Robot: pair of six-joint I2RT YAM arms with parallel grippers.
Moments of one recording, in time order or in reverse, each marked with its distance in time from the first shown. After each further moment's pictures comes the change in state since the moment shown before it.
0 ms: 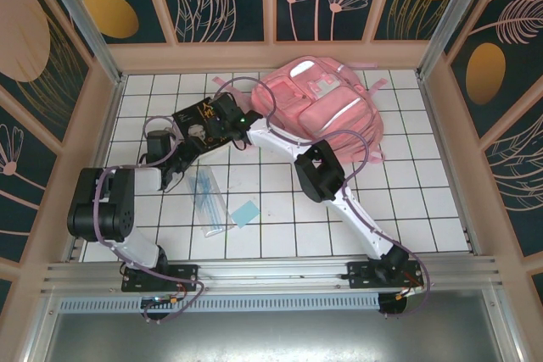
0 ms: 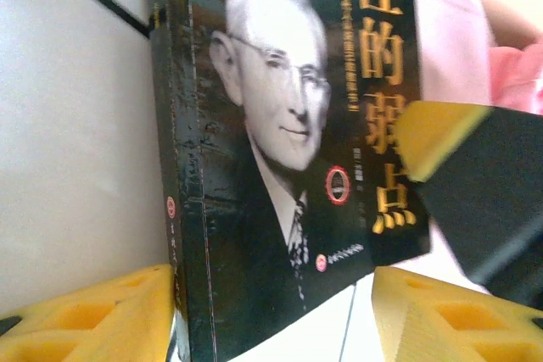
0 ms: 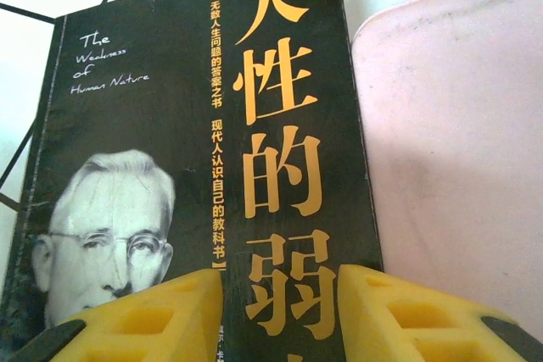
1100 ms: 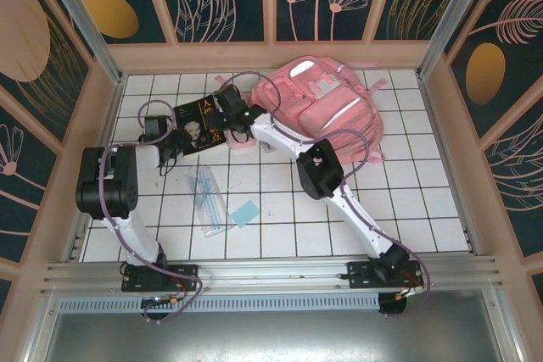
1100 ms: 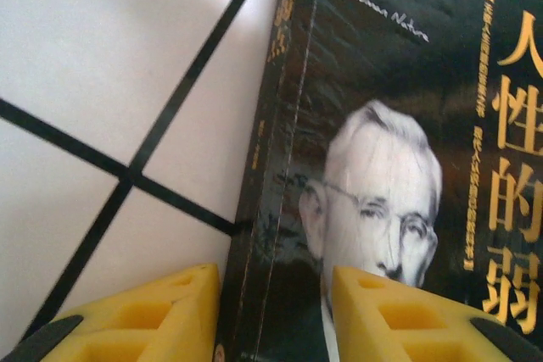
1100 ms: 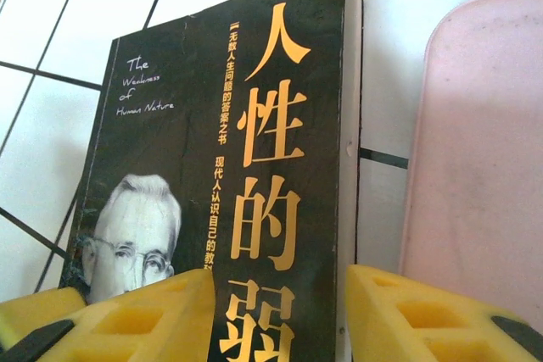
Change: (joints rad) left arm 0.059 0.198 0.244 -0.193 -0.181 0.151; right arm -0.041 0.071 0.139 -0.016 -0.109 0.107
